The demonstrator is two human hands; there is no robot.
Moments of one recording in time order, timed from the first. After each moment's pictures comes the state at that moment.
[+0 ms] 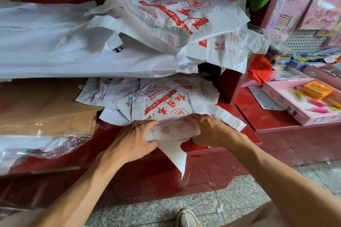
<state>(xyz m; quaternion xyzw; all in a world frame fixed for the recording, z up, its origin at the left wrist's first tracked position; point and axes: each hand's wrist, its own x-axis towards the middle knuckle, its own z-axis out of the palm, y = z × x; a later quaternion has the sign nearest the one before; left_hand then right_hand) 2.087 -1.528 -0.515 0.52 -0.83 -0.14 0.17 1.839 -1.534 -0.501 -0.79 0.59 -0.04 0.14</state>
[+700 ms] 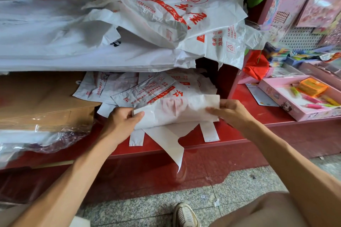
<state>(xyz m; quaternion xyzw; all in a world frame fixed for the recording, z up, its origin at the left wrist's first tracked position) 2.099 -1.535 -0.497 0.64 -0.60 -0.32 0.35 1.782 -1.531 -0.489 -0.56 0.64 -0.37 0.38</state>
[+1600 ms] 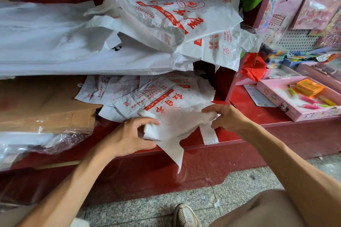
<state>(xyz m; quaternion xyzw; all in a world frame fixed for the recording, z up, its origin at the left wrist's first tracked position) 2.103 -1.518 -0.498 0.52 -0.76 -0.35 0.19 1.785 -1.527 -0.485 -0.59 0.65 -0.28 0.39</state>
